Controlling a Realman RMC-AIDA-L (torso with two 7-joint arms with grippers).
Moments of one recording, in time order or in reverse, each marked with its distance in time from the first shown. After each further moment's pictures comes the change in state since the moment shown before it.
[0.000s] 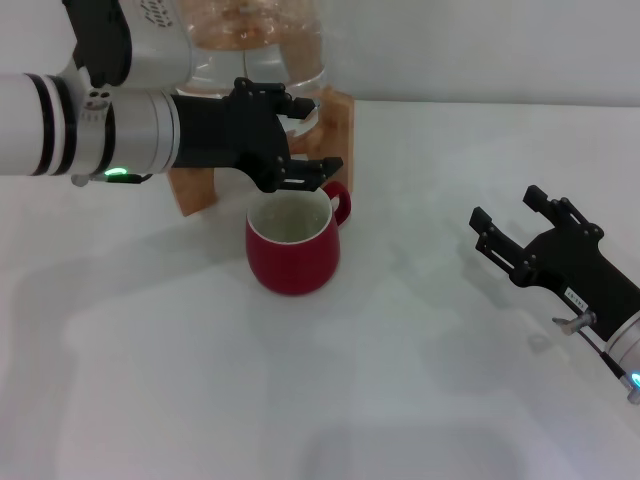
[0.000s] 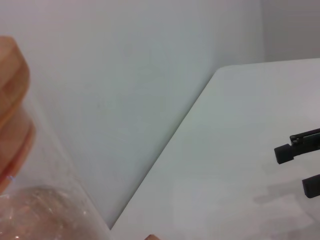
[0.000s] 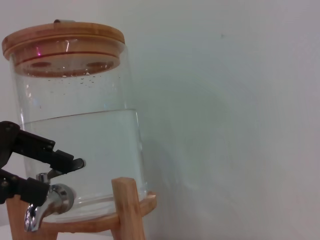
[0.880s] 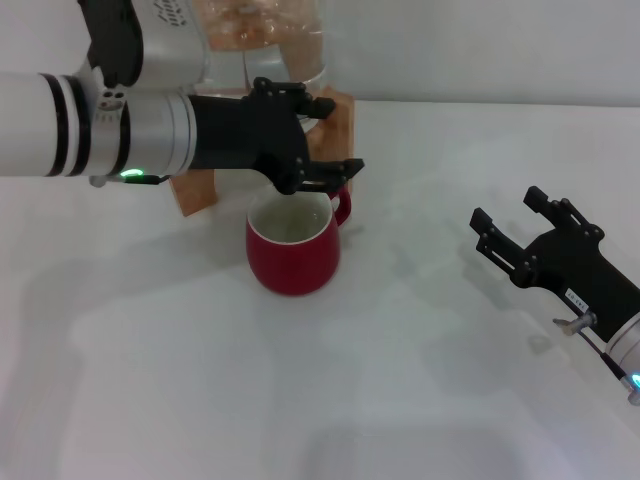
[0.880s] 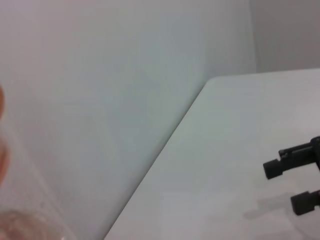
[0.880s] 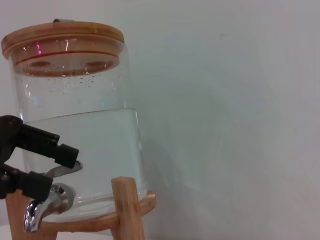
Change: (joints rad) left arm -0.002 0.000 0.032 0.002 -0.045 0.002 0.005; right arm -0.002 0.000 0.000 0.000 0.000 0.000 0.000
